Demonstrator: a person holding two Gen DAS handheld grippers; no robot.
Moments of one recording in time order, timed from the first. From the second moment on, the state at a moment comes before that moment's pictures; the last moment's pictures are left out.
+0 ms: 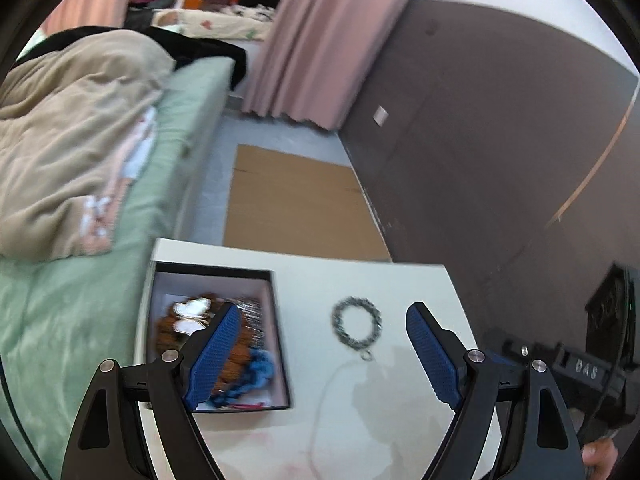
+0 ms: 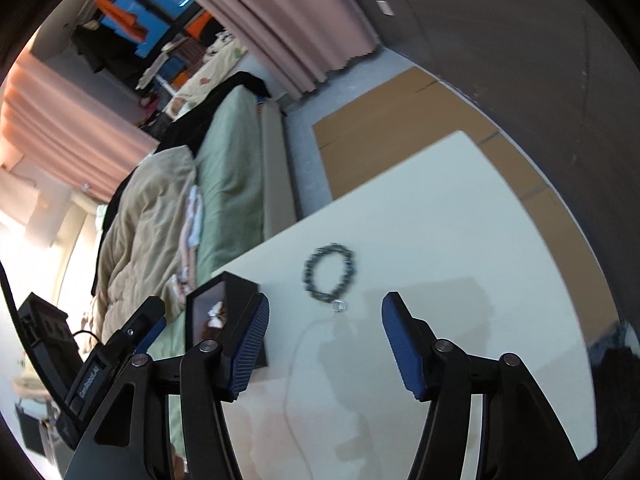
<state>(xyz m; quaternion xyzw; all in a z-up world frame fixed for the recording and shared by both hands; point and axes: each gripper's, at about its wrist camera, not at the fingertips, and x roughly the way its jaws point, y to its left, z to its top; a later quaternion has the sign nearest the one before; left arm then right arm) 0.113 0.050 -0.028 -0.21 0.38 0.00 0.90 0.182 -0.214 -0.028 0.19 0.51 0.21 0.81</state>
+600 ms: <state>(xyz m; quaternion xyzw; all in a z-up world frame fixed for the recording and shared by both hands) 0.198 -0.013 -0.068 -0.12 0.53 0.01 0.84 0.211 -0.251 -0.046 0.21 0.54 0.20 0.79</state>
